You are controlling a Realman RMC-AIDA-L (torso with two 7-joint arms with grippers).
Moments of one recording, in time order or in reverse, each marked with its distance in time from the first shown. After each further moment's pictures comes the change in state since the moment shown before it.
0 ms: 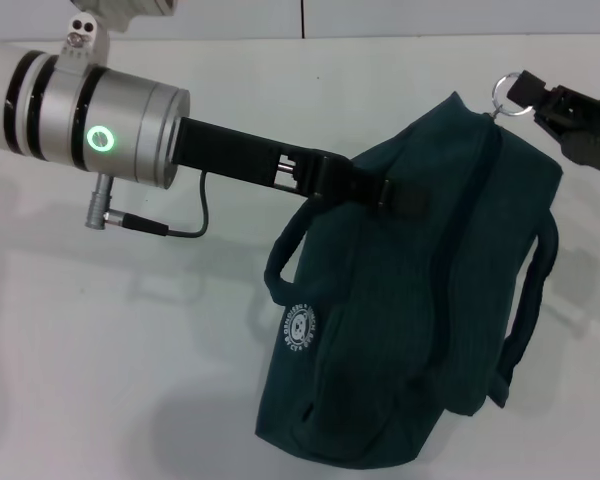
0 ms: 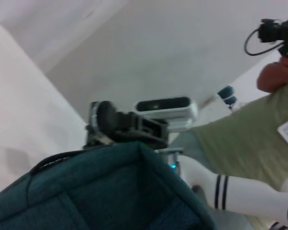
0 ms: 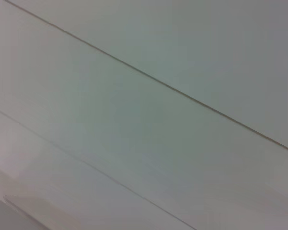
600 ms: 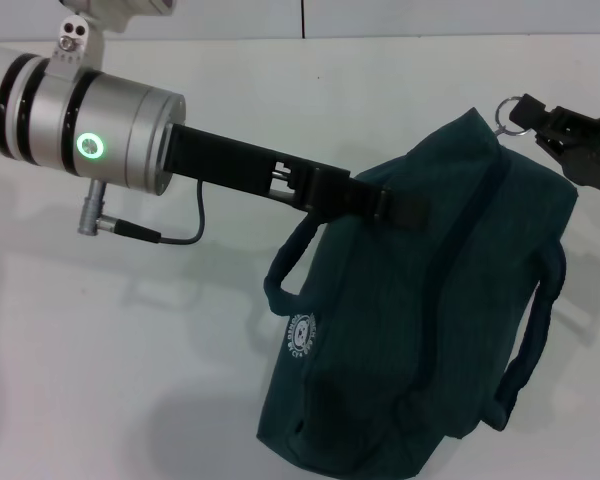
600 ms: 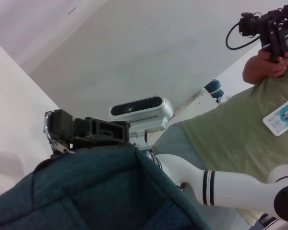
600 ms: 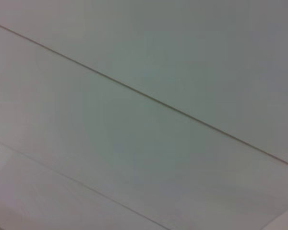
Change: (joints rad) left arm 0.010 0.004 0.014 0.005 -0.023 0.037 0.034; right arm -0.012 -0.002 -0.002 0.030 -0.006 0.062 0.025
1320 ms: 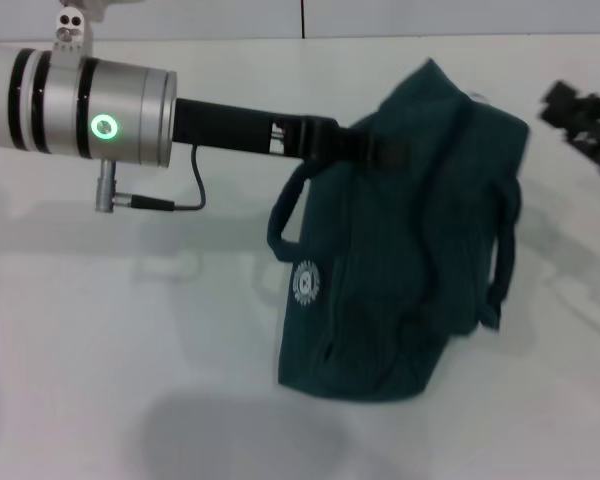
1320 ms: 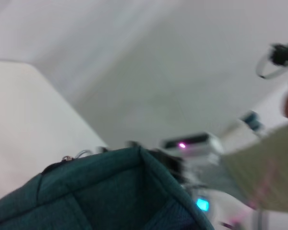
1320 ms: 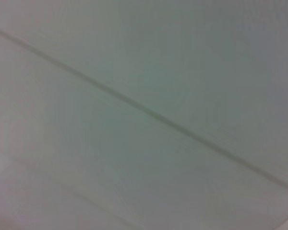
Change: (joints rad) left arm 0.021 0.003 -0.007 -0.008 -0.013 -0.177 0.007; right arm -0.034 -0.022 0.031 -0.017 -0.005 -0.019 -0.011
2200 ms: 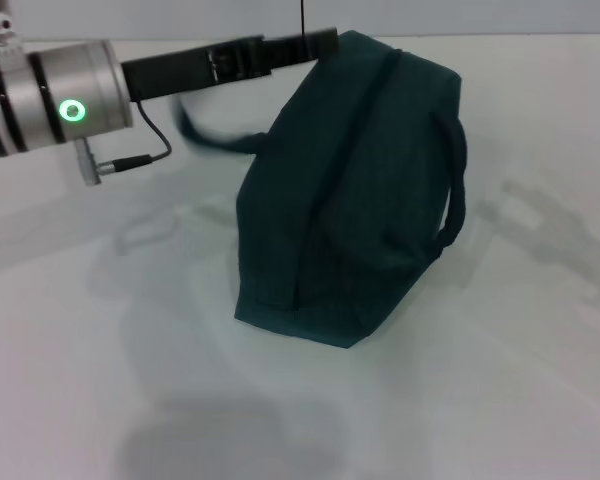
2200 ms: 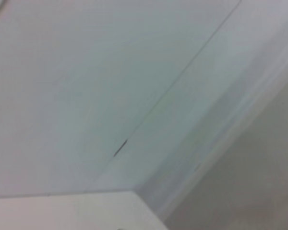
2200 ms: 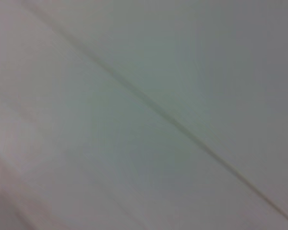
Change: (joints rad) left arm 0.123 -0.002 -0.005 -0.010 -0.218 -0.295 0.208; right arm -0.073 -0.041 0.097 -0.045 -0.029 -0.174 -0.177
